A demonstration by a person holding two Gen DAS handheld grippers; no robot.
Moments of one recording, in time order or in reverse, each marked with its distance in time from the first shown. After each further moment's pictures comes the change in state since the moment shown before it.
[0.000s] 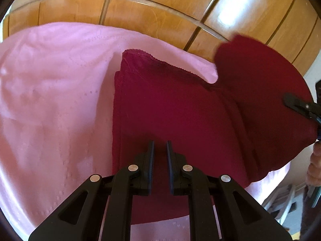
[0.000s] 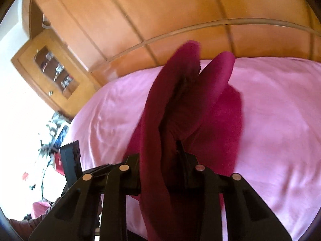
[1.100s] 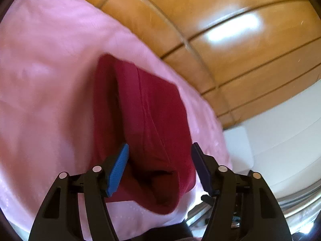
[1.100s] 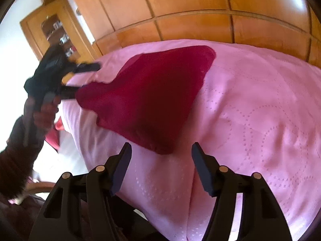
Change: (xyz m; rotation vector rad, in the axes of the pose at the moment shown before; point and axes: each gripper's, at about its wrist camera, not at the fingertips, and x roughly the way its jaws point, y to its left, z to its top) left arm -0.040 0.017 0.035 -0.251 0.089 -0.343; right arm -0.005 -0.013 -0.118 -0.204 0.051 -0.091
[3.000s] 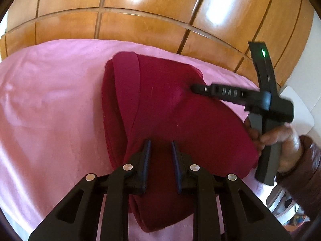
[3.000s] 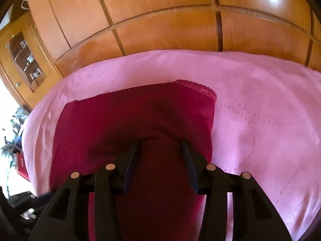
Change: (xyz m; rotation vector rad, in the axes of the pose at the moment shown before) left arm 0.026 -0.011 -0.054 0.381 -0.137 0.391; right arm 0.108 -0.036 0.109 0.158 -0.067 -0.190
